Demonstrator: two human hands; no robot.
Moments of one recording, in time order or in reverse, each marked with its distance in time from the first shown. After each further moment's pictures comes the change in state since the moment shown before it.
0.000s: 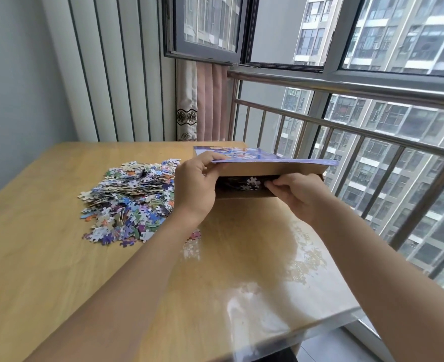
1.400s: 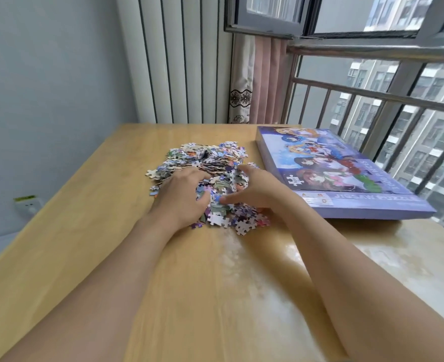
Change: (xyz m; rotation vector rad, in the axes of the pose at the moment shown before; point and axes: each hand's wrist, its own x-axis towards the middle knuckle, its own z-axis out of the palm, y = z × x) left_hand -0.026 -0.092 -0.140 0.753 -0.365 -0.130; right_hand -0.010 0.104 0.152 -1.378 -0.500 -0.305
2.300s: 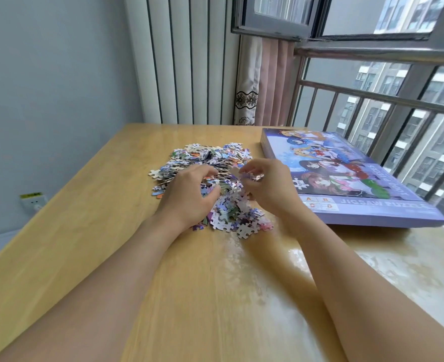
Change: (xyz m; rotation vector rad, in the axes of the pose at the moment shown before) left_hand 0.002 0.007 0.003 -0.148 0.118 0.012; right_hand -0.002 0.008 0.006 0.324 0.368 -0.180
